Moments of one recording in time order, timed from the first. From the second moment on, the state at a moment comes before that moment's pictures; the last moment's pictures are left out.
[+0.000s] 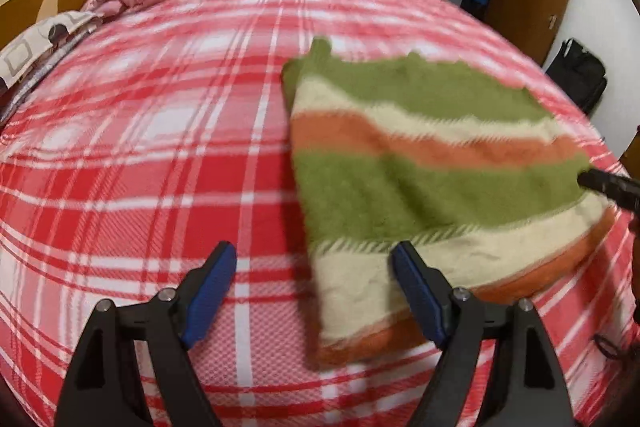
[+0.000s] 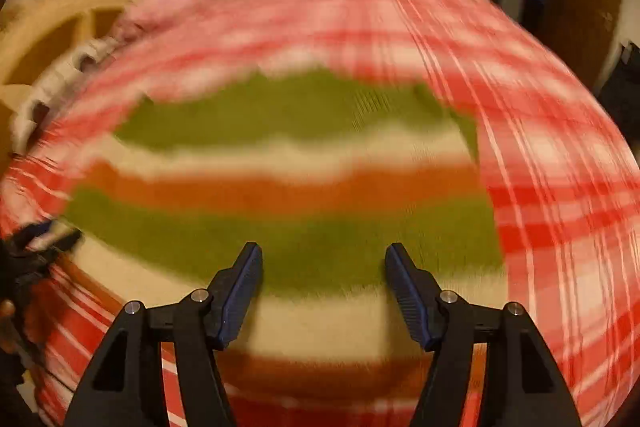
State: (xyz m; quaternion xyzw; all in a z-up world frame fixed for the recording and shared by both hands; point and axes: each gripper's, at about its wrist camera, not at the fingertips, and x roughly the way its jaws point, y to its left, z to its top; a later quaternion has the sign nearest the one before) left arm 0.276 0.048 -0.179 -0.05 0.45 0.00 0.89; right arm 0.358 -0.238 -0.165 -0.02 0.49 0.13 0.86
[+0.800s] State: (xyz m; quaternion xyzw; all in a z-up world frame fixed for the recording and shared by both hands) left arm 0.259 0.166 -0.166 -0.13 0.43 0.07 0.89; right arm 0.233 -0.005 -0.150 -0.23 0.36 0.31 0.85
